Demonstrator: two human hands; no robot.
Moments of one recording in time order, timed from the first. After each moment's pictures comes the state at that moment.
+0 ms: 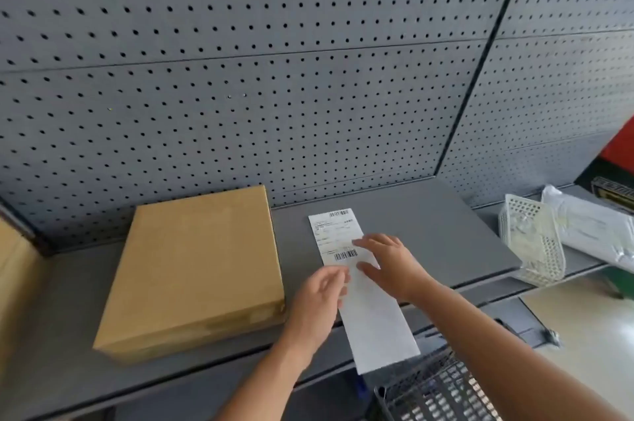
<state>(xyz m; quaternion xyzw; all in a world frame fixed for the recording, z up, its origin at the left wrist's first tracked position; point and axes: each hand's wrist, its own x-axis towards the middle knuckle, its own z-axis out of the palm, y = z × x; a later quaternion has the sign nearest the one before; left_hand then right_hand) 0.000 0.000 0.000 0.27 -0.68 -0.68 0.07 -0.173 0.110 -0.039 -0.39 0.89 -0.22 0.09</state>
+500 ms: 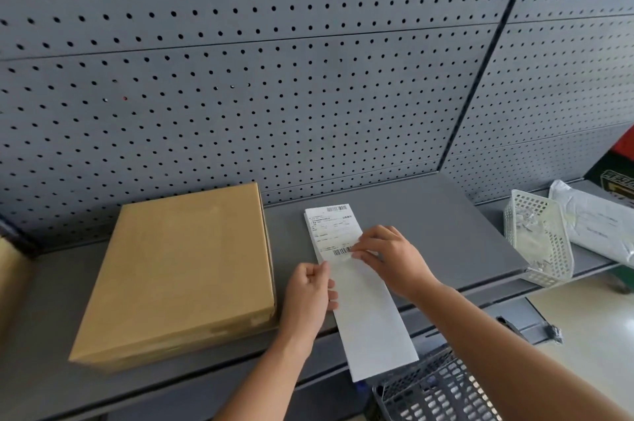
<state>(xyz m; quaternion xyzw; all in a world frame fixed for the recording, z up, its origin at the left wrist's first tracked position) -0.034 -0.006 -0.019 0.41 -0.60 -0.68 0.12 -0.188 0.110 -0.044 -0.44 0.85 -0.29 -0.02</state>
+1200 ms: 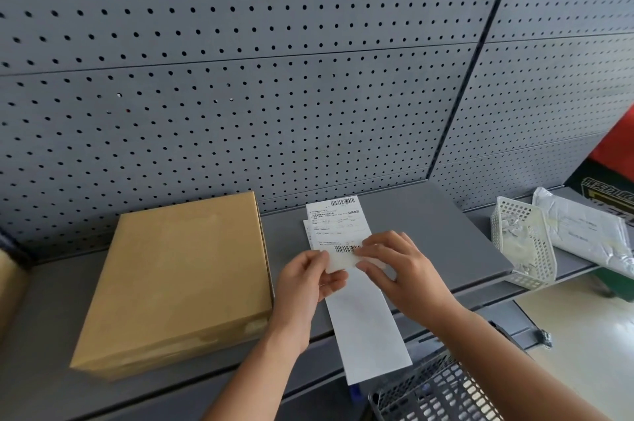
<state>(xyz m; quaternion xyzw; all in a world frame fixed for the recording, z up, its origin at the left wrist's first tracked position) -0.024 -0.008 0.022 0.29 -0.51 -0.79 0.16 -0.148 0.143 0.003 -0.47 0.80 -0.34 -0.11</state>
